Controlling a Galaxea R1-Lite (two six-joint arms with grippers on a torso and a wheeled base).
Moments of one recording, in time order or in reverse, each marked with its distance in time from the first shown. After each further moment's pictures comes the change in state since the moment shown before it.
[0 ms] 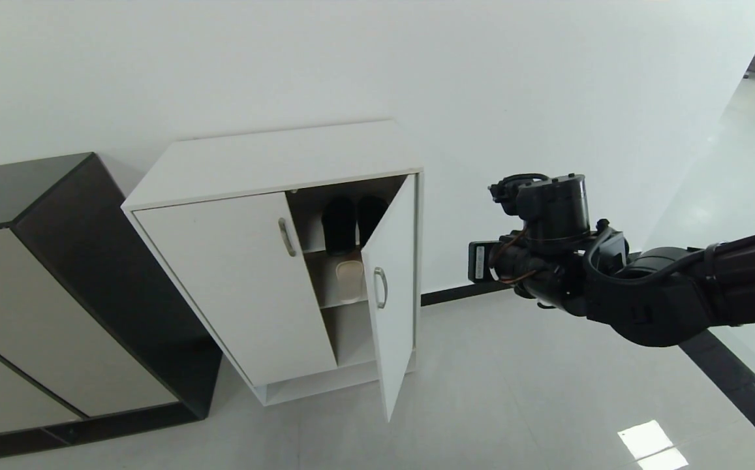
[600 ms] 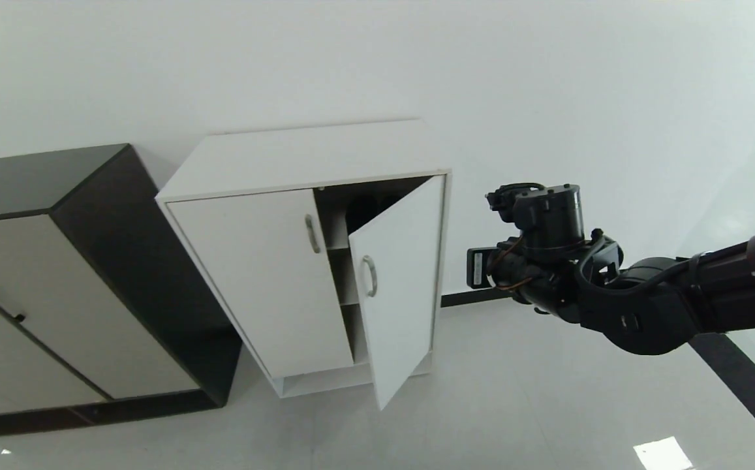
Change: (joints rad) left arm 0.000 0.000 0.000 0.001 0.001 -0.001; right arm 0.001 0.020 0.026 -0.046 -0.001 -0.014
